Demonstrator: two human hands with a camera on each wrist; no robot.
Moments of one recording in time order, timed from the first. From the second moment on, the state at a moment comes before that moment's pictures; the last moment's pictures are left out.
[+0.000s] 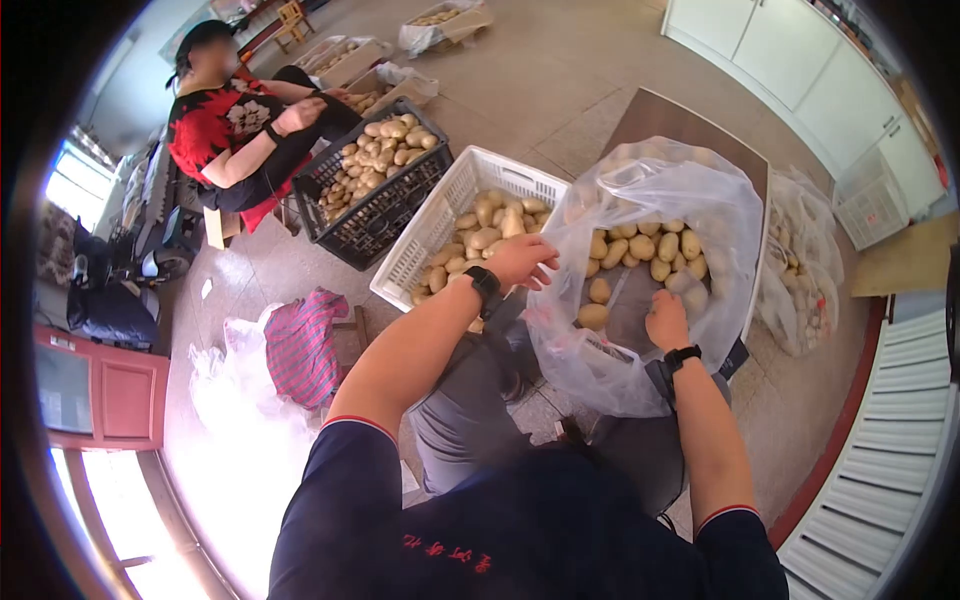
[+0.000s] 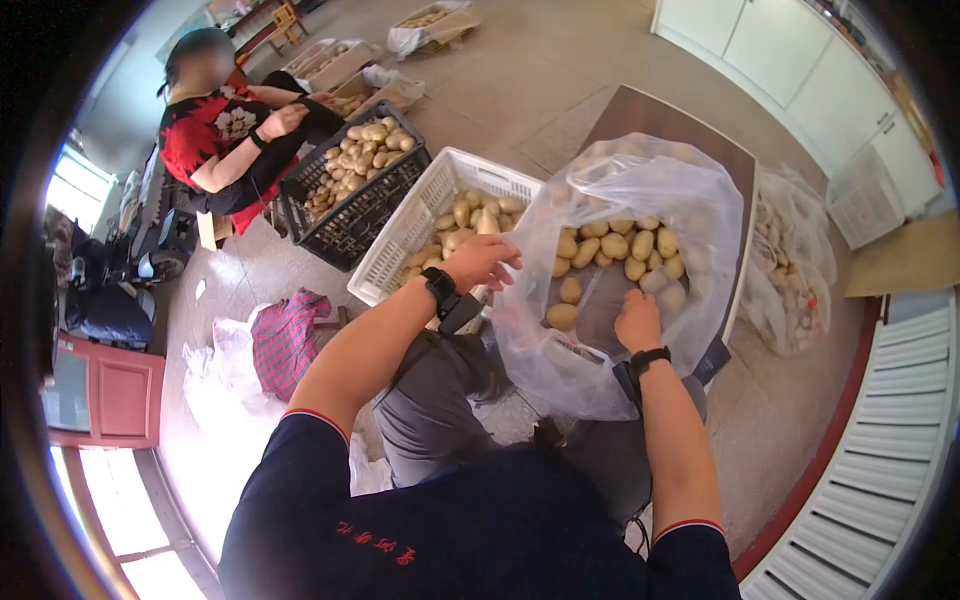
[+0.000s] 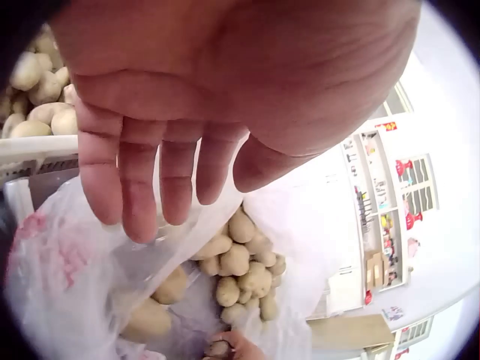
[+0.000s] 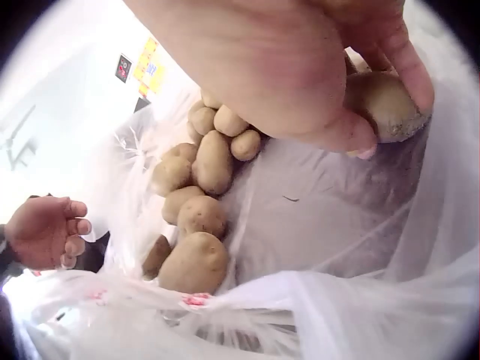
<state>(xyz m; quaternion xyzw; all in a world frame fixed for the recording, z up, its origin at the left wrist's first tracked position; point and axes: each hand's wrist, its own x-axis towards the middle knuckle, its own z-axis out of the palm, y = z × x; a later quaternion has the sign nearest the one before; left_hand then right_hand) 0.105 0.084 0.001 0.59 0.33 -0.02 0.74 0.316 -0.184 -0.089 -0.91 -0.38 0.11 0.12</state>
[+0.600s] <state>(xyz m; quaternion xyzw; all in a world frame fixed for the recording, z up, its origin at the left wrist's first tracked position) 0.124 0.037 0.035 0.65 0.18 0.00 0.74 0.268 -0.138 0.008 -0.45 -0.06 0.59 0.67</state>
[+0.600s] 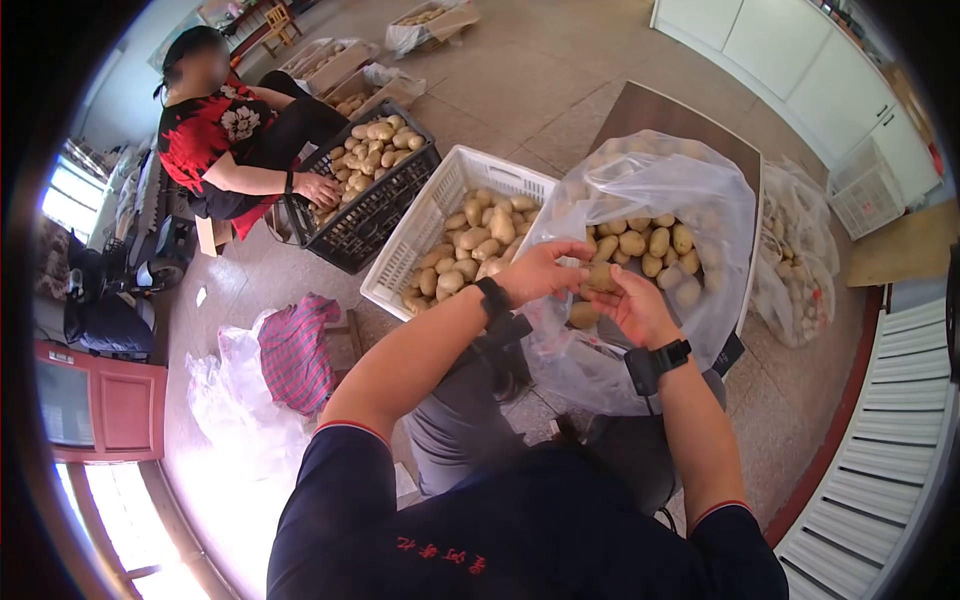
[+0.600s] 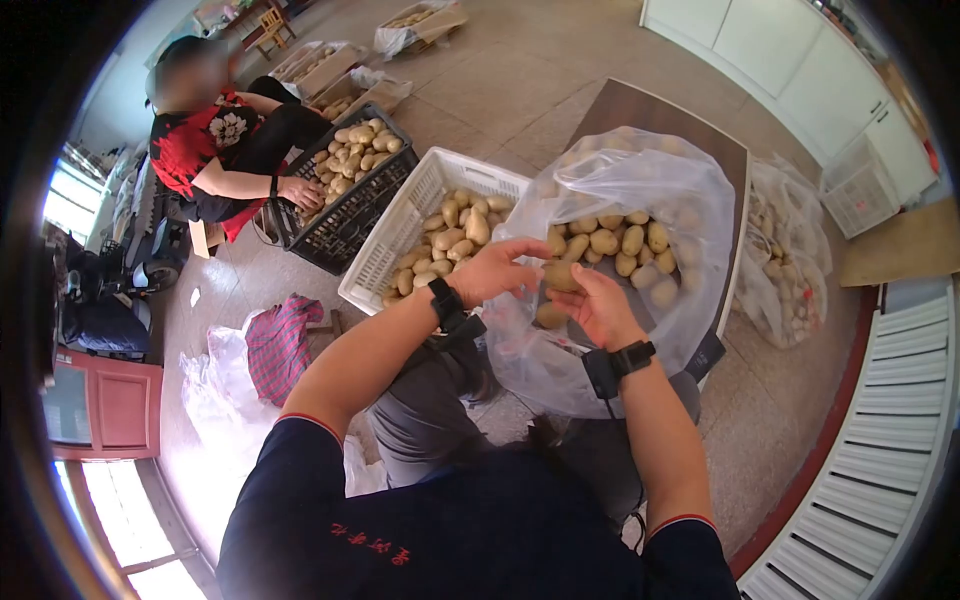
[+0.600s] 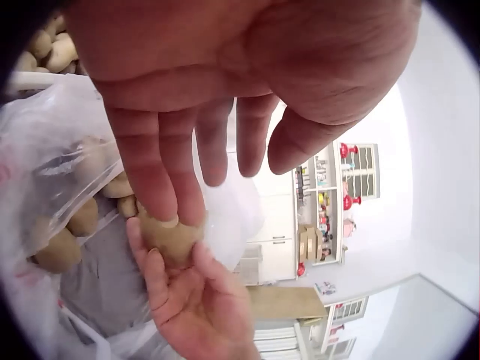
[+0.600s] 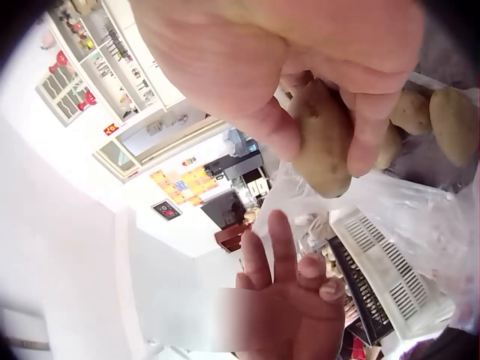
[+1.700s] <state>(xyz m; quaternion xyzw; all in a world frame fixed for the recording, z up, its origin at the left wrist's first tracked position) 0.068 0.166 -0.047 0.37 0.47 0.22 0.77 0.226 -0.146 -0.065 -0.78 -0.60 0.09 0.16</state>
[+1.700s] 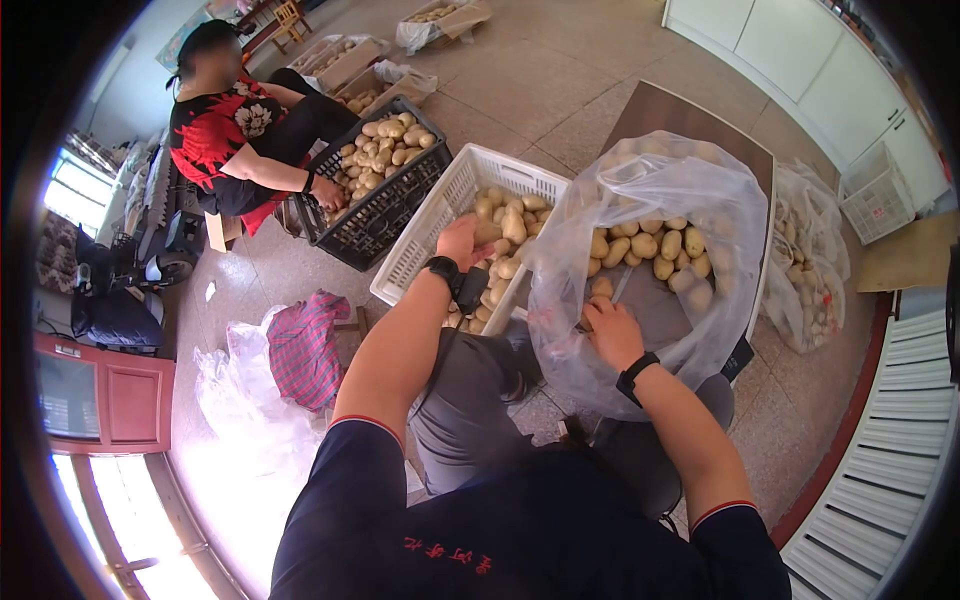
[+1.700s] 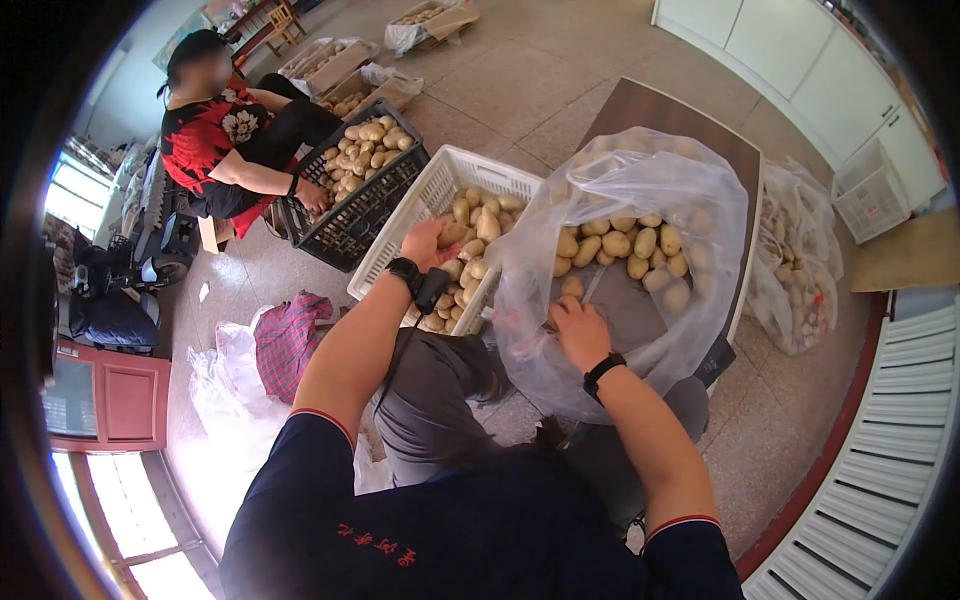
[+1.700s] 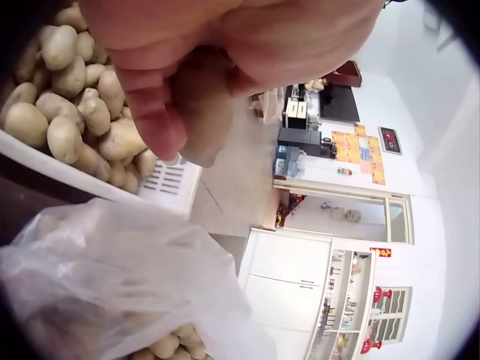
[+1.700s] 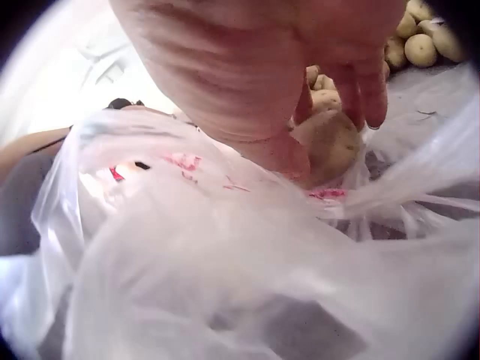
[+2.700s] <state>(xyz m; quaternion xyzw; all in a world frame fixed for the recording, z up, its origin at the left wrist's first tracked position) 0.111 0.078 0.035 0.57 0.27 0.07 0.77 0.263 -0.136 -0.042 -0.46 -0.01 0.63 0.62</state>
